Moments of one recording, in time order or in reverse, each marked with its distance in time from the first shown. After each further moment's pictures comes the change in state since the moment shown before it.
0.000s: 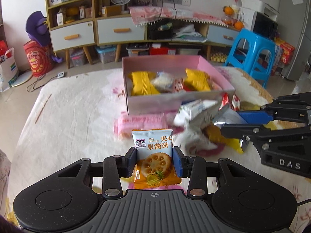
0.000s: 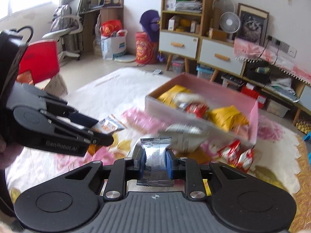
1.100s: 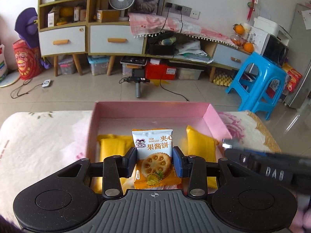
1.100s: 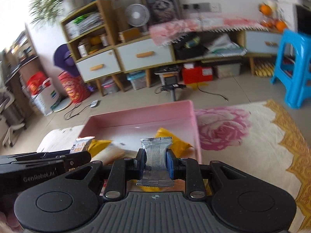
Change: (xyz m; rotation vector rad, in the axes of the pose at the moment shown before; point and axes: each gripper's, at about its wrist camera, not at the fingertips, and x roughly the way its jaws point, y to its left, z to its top) left arm 0.124 -0.014 0.127 -0.105 -0.049 -0.050; right arm 0.082 -0.140 0.032 0.553 -0.025 -0.207
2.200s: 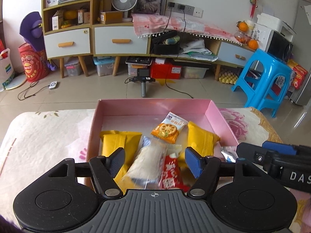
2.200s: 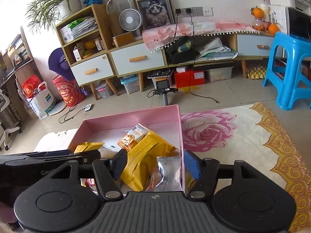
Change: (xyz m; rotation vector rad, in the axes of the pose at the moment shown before) left arm -0.017 -0.009 -0.009 0.026 0.005 0.061; right arm -0.027 -0.002 0.003 -0.043 -0.031 -0.028
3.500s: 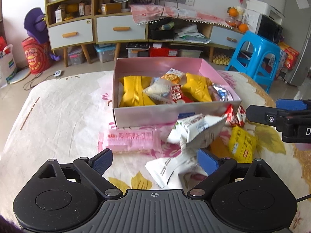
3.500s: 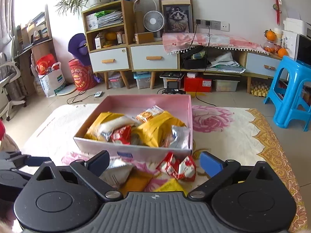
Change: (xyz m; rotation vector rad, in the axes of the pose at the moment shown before) left arm -0.072 0.021 -0.098 0.066 0.047 -0.009; right arm -0.062 0.028 -0.058 -0.181 -0.027 -0.009
